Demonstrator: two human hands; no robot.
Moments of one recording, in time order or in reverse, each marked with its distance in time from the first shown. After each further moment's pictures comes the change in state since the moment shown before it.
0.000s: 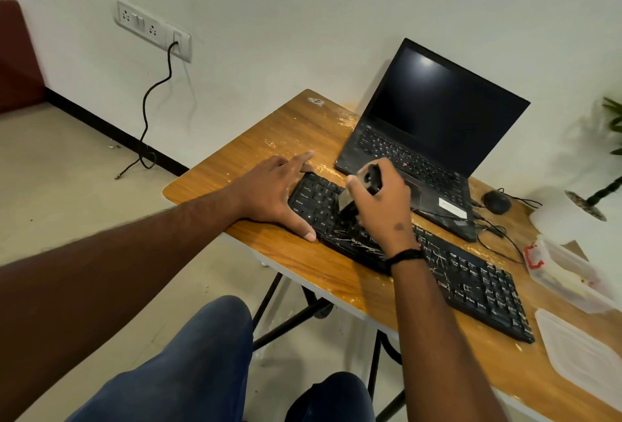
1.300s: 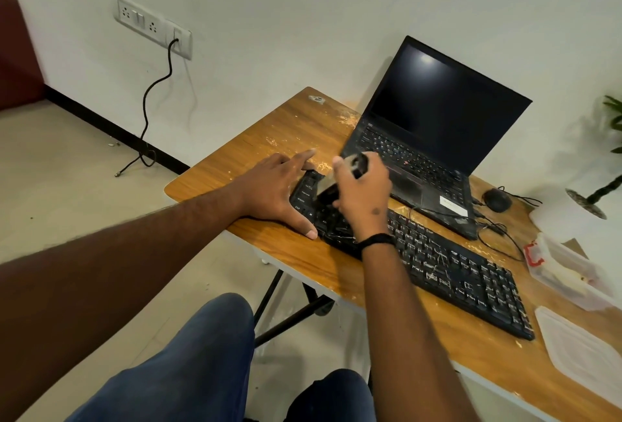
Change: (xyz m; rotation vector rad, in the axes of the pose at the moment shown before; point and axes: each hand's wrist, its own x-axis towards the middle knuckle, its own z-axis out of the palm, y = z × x) left_hand -0.002 0.006 -0.004 0.018 -0.001 -0.007; right_hand 0.008 -0.016 0.036 0.110 0.103 0.113
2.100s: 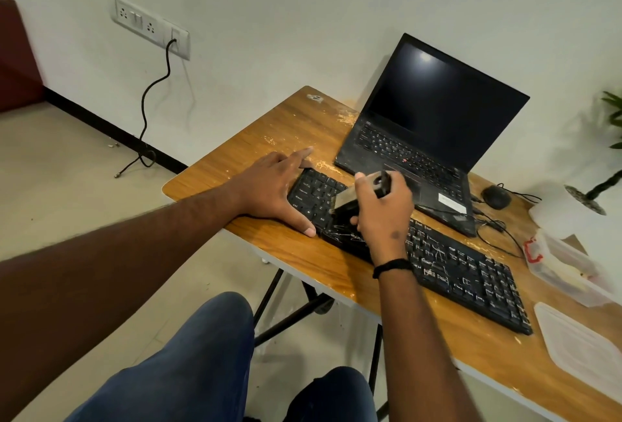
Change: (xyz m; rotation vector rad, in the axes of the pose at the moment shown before) left_hand -0.001 0.000 -0.002 -0.022 -0.017 -0.040; right_hand -0.022 0.019 -0.027 0.165 0.065 0.135
